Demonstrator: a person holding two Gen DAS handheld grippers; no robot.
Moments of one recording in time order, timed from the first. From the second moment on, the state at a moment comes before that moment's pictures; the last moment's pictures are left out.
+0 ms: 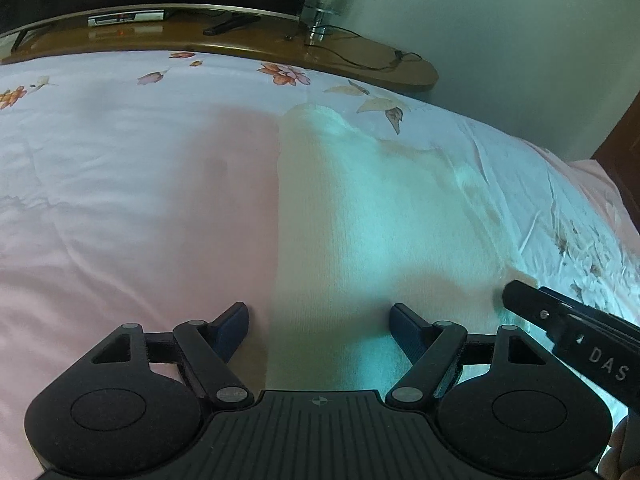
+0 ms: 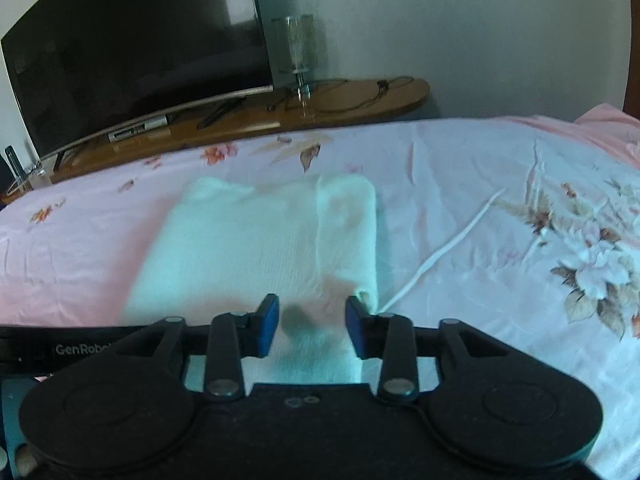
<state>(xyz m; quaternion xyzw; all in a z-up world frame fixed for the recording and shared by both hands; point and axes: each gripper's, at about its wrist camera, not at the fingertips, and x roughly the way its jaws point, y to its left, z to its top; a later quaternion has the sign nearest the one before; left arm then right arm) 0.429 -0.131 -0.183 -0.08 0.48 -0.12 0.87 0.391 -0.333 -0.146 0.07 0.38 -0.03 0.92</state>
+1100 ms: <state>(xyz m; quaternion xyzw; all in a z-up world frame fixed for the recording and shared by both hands) 0.457 -0.133 -0.195 -0.14 0.48 -0.17 0.85 0.421 -0.390 -0.193 0.25 0.41 0.03 0.88</state>
